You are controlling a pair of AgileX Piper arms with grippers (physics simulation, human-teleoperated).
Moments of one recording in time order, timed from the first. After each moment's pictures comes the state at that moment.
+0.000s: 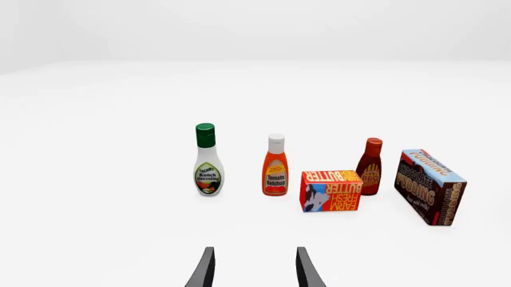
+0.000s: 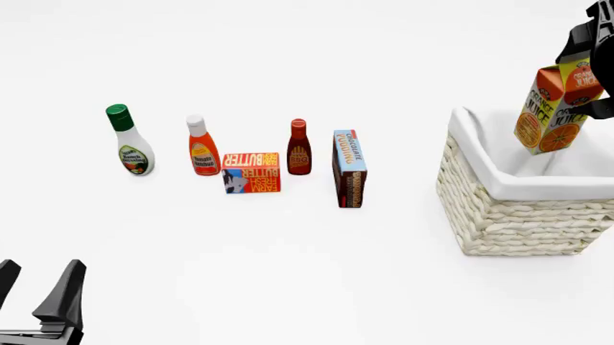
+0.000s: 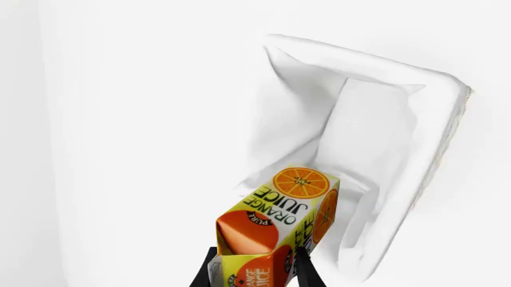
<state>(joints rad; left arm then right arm) 0.00 0.01 0.00 0.00 0.00 -0.17 1.49 -1.69 1.05 1.25</state>
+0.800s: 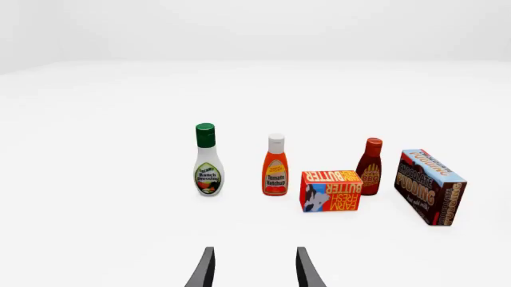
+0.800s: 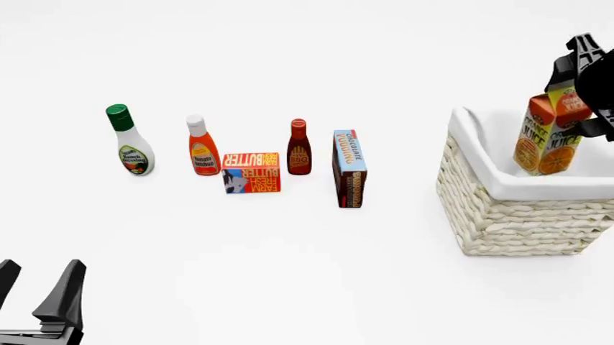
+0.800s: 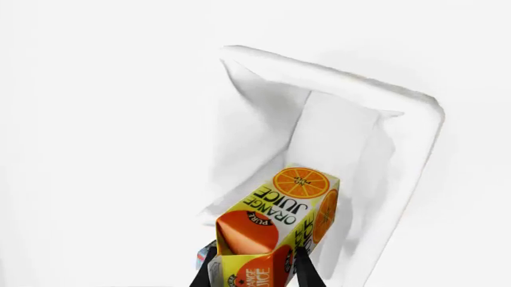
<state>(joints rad) 0.00 0.01 0.00 0.00 0.00 -0.21 1.61 -1.70 1.09 1.19</state>
